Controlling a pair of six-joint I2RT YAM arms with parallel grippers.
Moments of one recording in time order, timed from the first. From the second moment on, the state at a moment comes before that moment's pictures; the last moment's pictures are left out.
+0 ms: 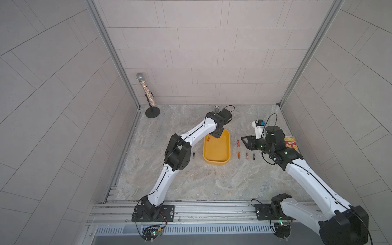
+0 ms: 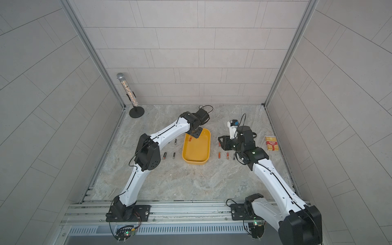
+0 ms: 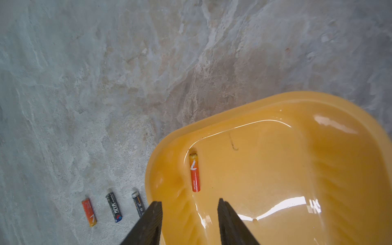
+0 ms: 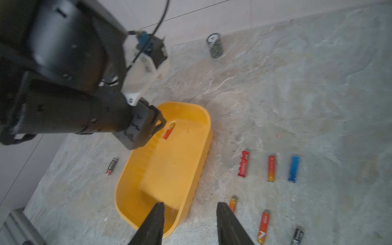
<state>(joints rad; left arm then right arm) -0.71 2.36 2.20 -1.14 -0.34 -0.24 0.27 1.03 0.80 -0.35 -0.29 0.30</state>
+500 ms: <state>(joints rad) -0.71 2.46 2.20 -1.14 -0.31 -0.27 0.33 1.03 0.78 -0.29 -0.30 0.27</state>
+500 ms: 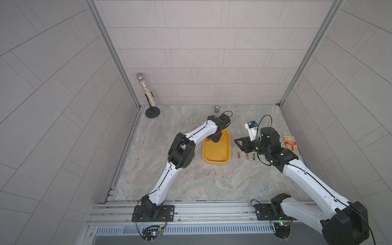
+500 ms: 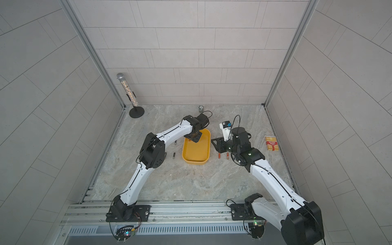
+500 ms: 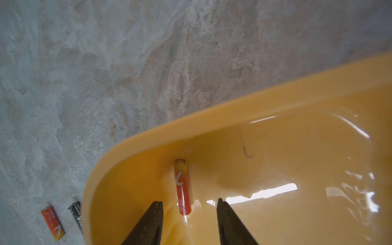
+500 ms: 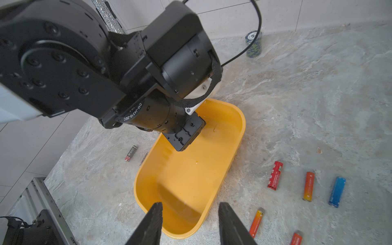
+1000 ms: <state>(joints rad) -0.70 2.50 2.20 -1.11 -0.30 -0.28 0.33 0.98 0.78 -0.32 -0.24 0.24</state>
